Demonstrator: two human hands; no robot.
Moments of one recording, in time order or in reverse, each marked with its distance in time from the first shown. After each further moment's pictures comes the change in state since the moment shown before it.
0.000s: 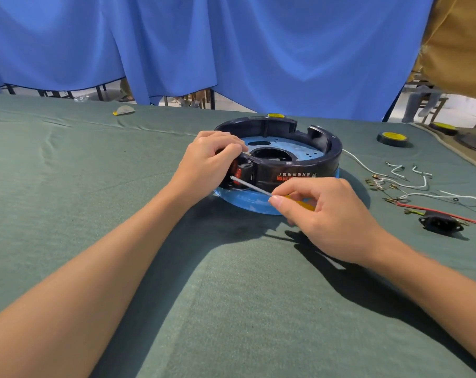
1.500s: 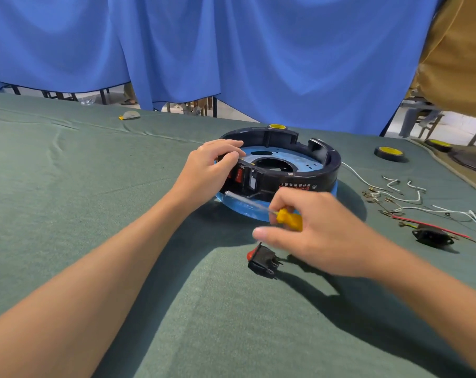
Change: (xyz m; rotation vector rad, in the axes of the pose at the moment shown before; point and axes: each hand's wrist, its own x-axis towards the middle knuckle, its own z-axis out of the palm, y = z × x) left_hand -0.002 -0.005 -0.005 -0.102 0.011 -0.029; right_hand 0.000 -0.029 -0.010 -0.130 -0.213 -0.002
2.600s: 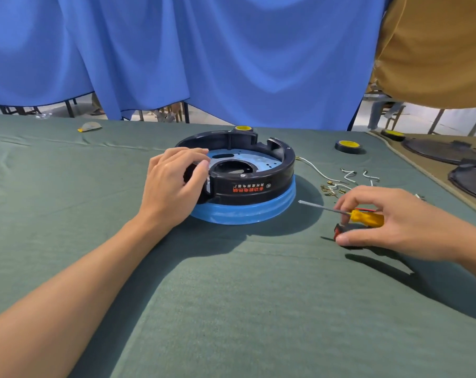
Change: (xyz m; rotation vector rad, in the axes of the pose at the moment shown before) left_hand -0.013 0.016 0.022 0.354 0.188 0.215; right_hand -0.065 0.102 -0.088 -0.119 -0.056 0.217
